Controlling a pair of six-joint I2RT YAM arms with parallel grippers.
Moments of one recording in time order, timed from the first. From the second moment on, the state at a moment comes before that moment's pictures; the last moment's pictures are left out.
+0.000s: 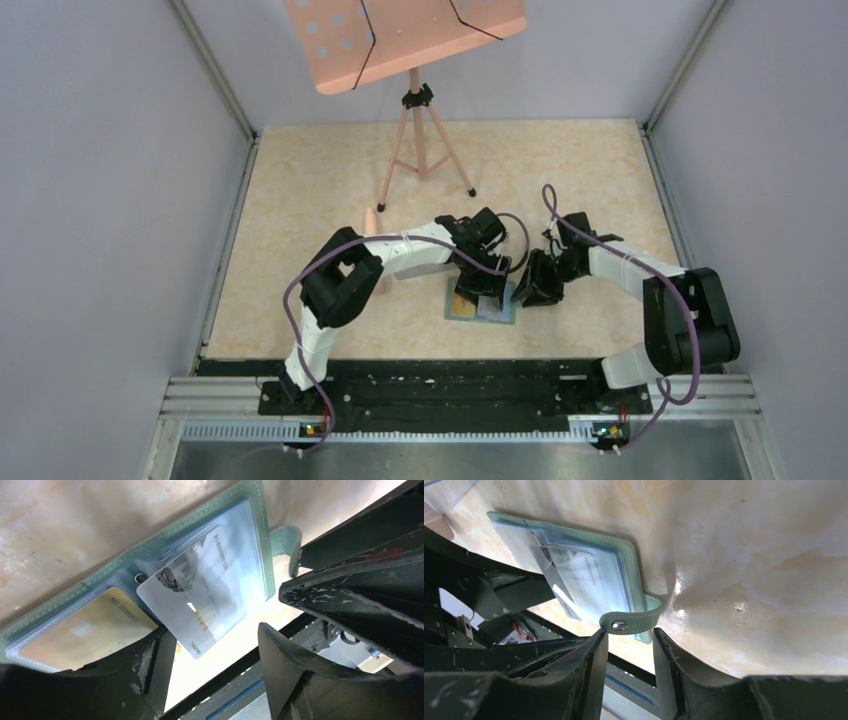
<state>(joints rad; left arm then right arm) -0.91 2.08 1.51 -0.62 0.37 -0.61 0.21 1.45 0.70 -0.54 -0.53 0.52</state>
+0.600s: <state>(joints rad) -0.91 2.08 1.58 -0.81 0.20 -0.52 0.21 1.52 0.74 -0.55 -0.55 0.50</state>
